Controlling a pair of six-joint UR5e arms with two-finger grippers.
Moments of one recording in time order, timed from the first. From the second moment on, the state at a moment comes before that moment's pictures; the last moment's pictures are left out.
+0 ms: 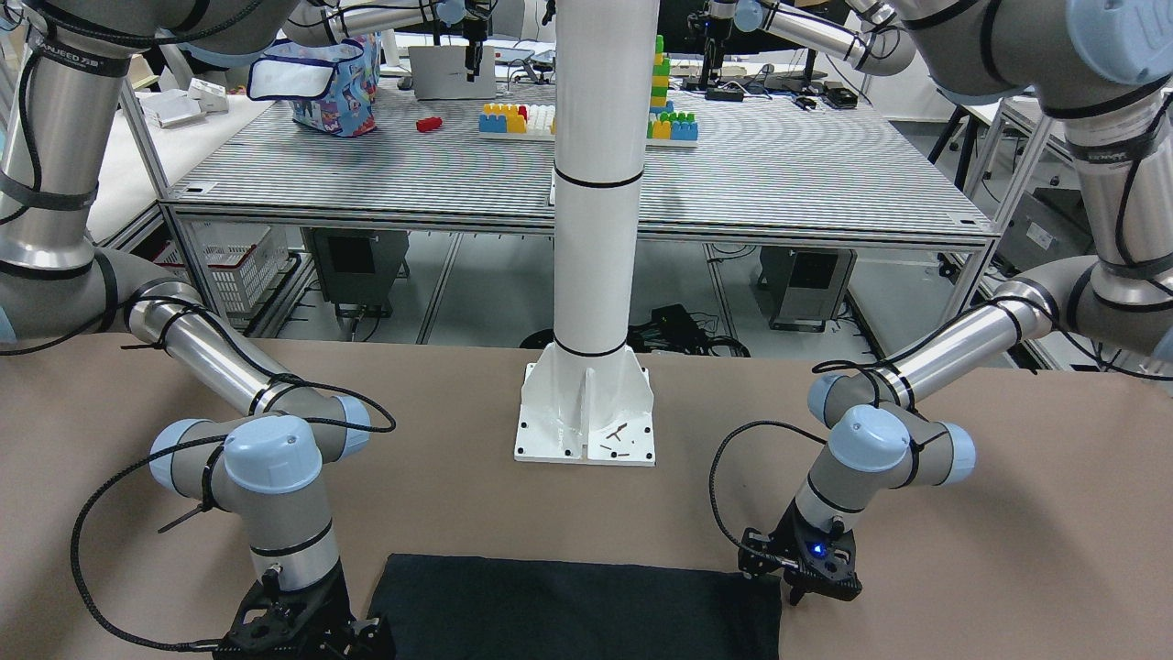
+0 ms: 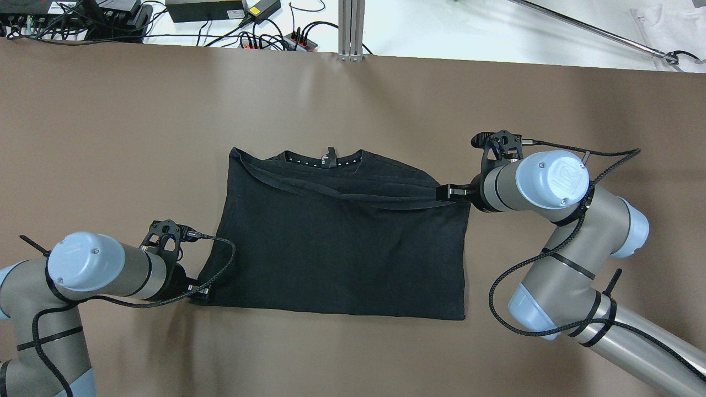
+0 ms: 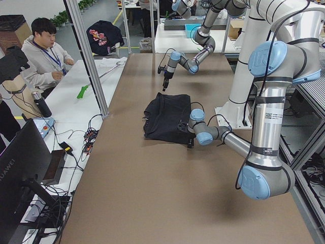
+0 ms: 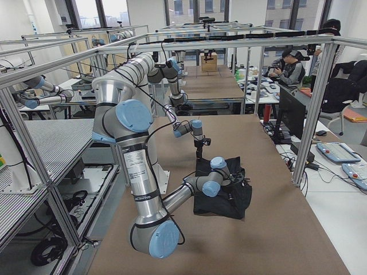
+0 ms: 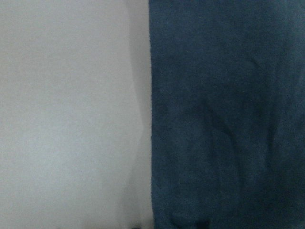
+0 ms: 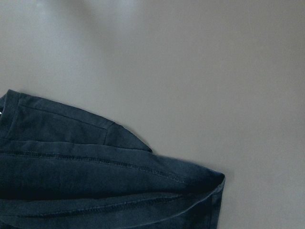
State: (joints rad) left arm -0.50 -1.73 -1.84 -2.09 -1.87 -1.11; right arm 0.74 -1.19 1.73 -1.19 1.78 1.11
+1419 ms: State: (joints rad) left arm -0.83 -1.96 -1.54 -2.07 -1.93 -0.91; right arm 0.74 -1.19 1.74 -1.19 1.79 1.11
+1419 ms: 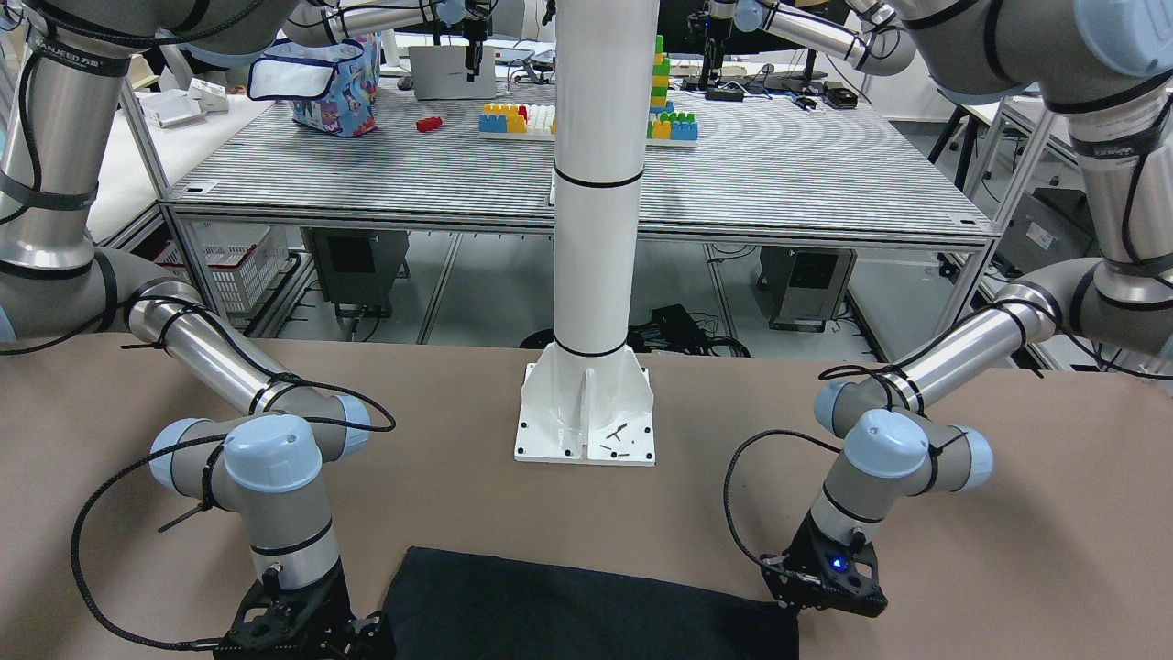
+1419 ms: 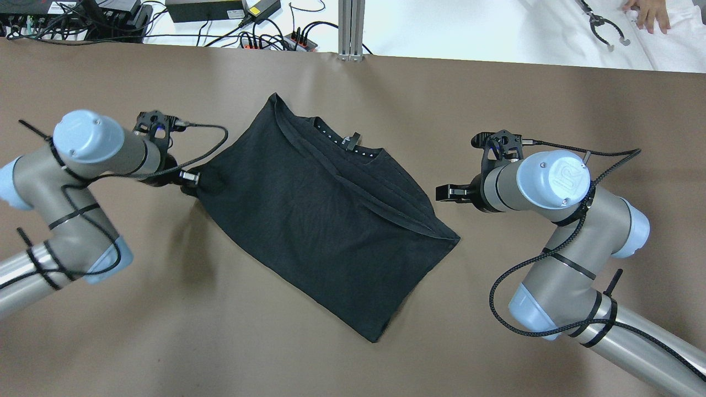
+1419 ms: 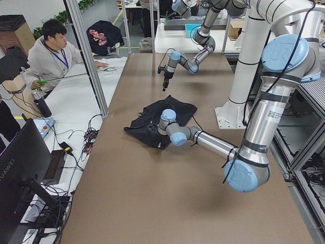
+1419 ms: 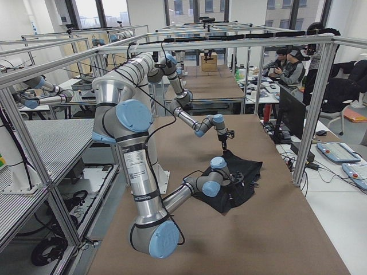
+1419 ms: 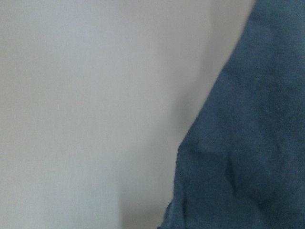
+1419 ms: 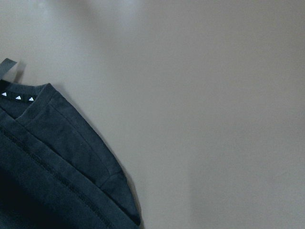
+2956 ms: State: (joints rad) left arm -1.05 -2.54 -0.76 -2.20 -2.05 -0.61; right arm 0.73 -1.18 1.74 -1.19 1.79 1.14
